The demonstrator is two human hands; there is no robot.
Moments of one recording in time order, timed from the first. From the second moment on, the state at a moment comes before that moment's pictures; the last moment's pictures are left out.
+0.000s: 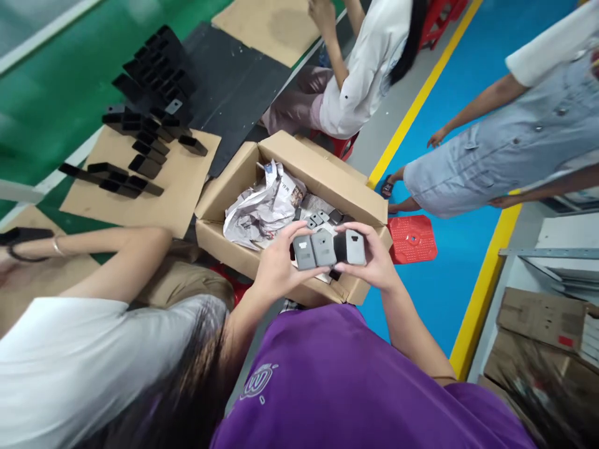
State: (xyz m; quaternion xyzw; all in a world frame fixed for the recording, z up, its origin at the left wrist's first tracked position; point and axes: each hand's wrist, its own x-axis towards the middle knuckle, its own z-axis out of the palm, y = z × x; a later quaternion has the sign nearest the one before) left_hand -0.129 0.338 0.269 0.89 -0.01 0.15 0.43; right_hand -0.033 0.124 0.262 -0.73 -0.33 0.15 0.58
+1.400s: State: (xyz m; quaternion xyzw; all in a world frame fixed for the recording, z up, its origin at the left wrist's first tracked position) left_hand 0.093 0.117 0.279 0.78 -0.25 -0.18 0.54; right_hand 0.022 -0.085 0.259 -0.73 -0.03 -0.04 0.68
